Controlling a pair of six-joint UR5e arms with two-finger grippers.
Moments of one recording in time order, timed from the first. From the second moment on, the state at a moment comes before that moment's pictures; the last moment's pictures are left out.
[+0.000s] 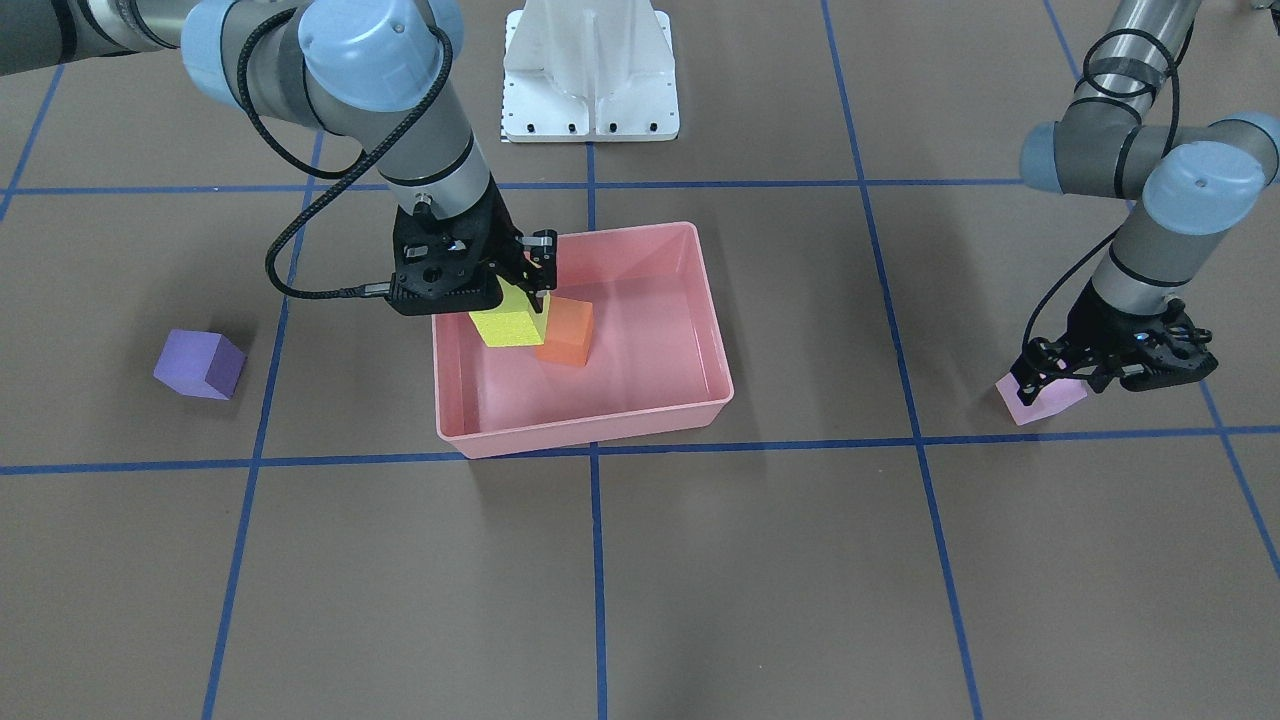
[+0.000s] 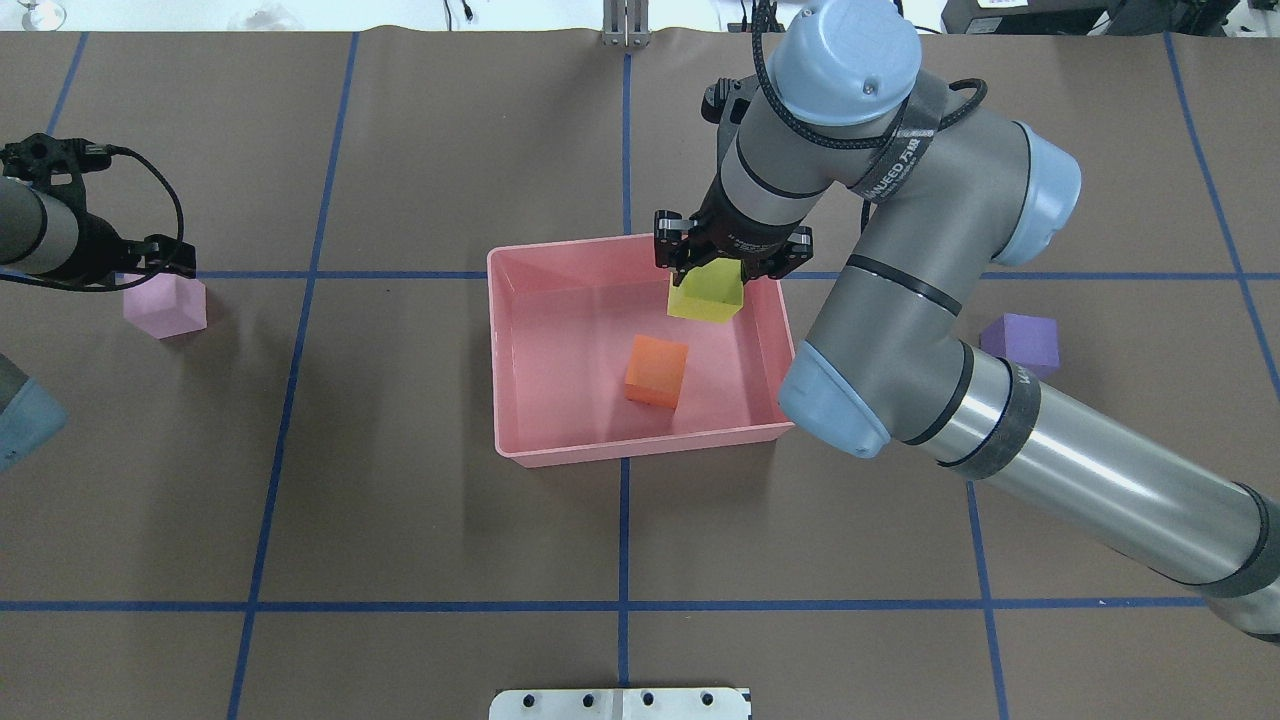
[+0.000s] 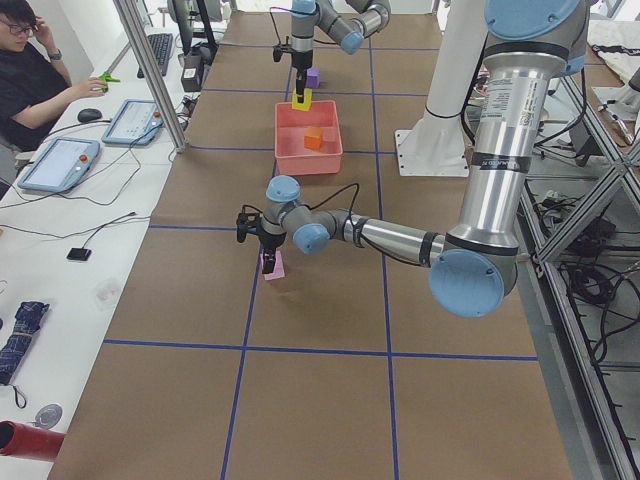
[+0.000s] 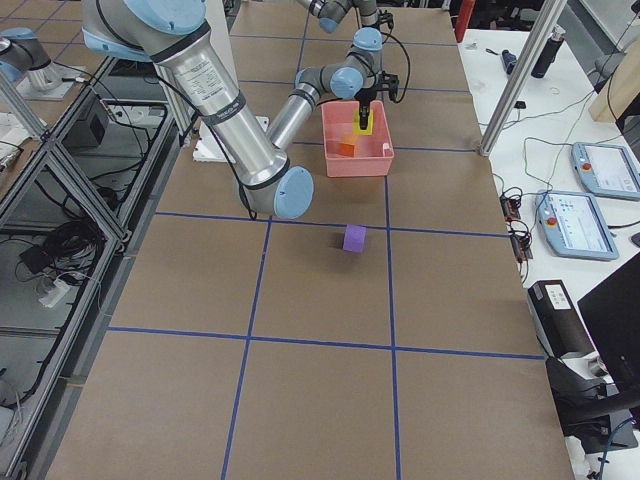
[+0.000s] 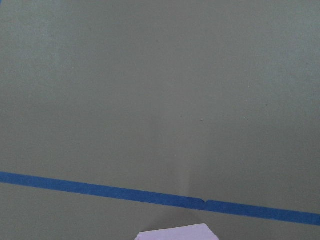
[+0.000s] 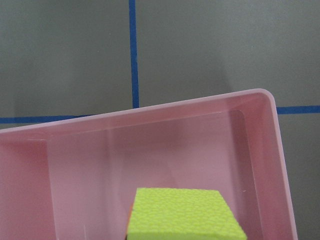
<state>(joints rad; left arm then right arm) -0.95 -1.71 -1.55 -2.14 -1.94 -0.98 0.70 -0.84 1.72 -1.62 2.06 1.16</state>
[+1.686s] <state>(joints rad) -1.05 -1.89 -1.87 -1.61 -2.06 -1.12 0.97 -1.13 1.85 -1.60 2.12 0.76</state>
